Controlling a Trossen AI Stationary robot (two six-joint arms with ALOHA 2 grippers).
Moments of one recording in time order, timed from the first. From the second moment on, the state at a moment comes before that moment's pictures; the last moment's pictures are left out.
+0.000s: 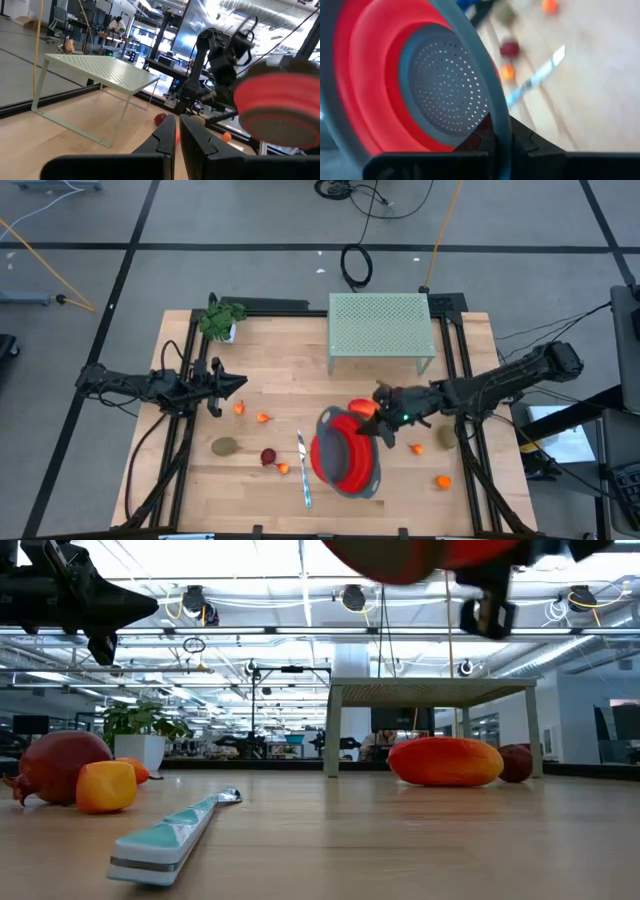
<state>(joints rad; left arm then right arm) -0.20 0.08 0.06 0.16 -0.39 -0.32 0.25 1.18 0.72 0.08 -0.07 0.94</state>
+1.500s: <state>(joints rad) -0.20 0.08 0.06 0.16 -0.39 -0.38 -0.65 1.14 1.38 -0.72 -0.15 0.57</state>
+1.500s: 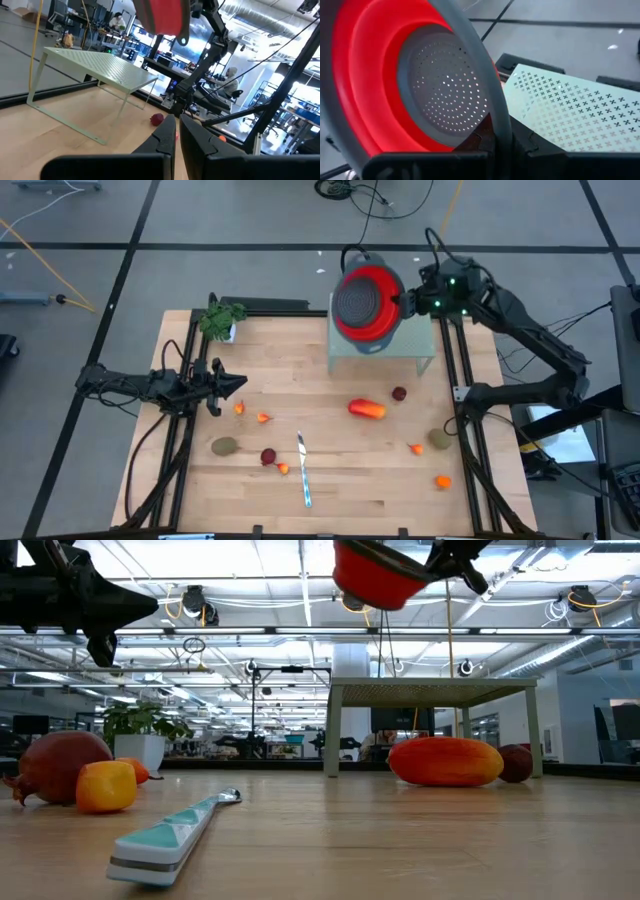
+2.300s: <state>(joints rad) -0.20 0.08 0.06 0.16 -0.39 -0.37 -0.78 1.33 1.41 -0.84 -0.26 0.74</state>
